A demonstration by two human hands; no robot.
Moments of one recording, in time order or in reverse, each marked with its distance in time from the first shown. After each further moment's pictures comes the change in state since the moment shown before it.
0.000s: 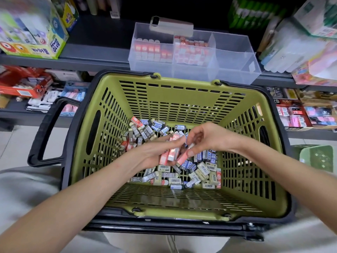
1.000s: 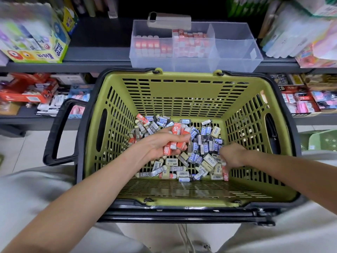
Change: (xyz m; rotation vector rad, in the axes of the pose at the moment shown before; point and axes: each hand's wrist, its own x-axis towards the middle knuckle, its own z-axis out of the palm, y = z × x) left_hand -0.004 0.006 -0.002 -0.012 0.012 0.016; right_hand 0.005 0.121 0.026 -1.074 -0.130 0.419
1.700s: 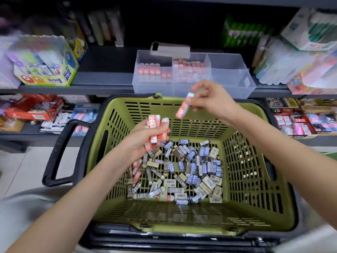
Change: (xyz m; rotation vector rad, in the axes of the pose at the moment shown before) left_hand -0.033 0.057 -0.014 -0.069 0.201 0.358; right_hand -0.055 -0.009 -0.197 1.458 0.769 -0.382
